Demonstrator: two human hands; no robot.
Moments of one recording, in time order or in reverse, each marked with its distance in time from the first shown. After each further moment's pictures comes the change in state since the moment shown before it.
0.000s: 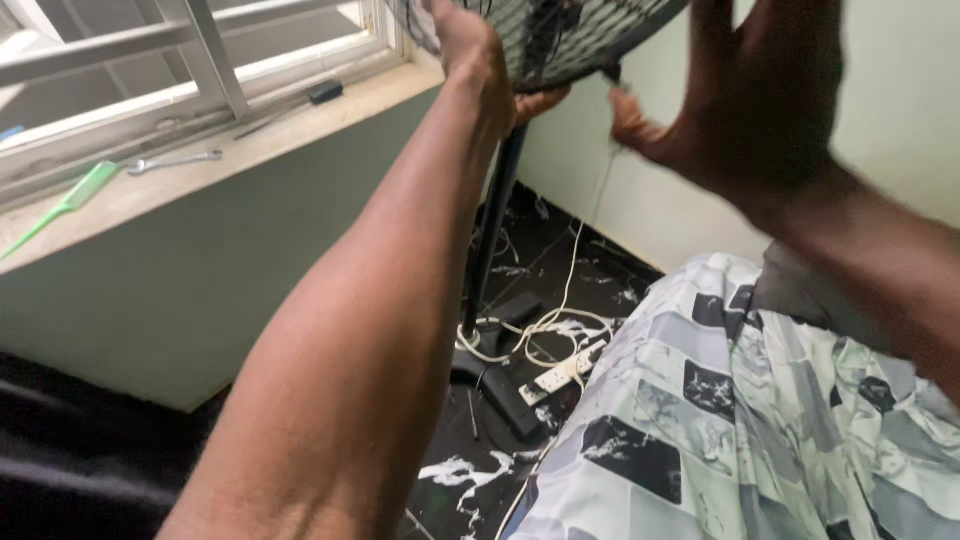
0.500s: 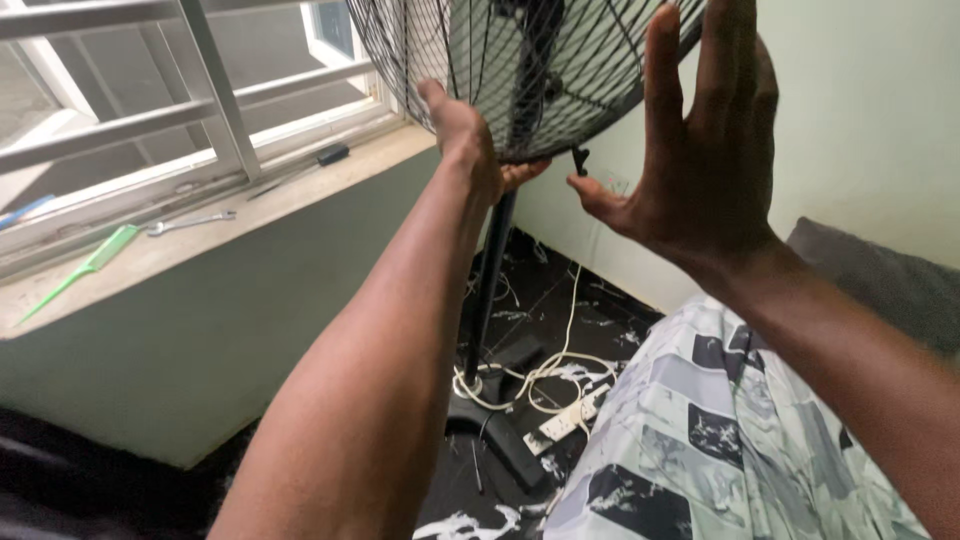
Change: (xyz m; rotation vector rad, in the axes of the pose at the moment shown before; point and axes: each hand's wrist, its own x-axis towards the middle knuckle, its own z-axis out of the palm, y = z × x) left_hand -0.024 0.006 0.003 0.046 0.007 -0.003; right_hand 0.007 -0.018 -0.016 0.106 -0.024 0.154
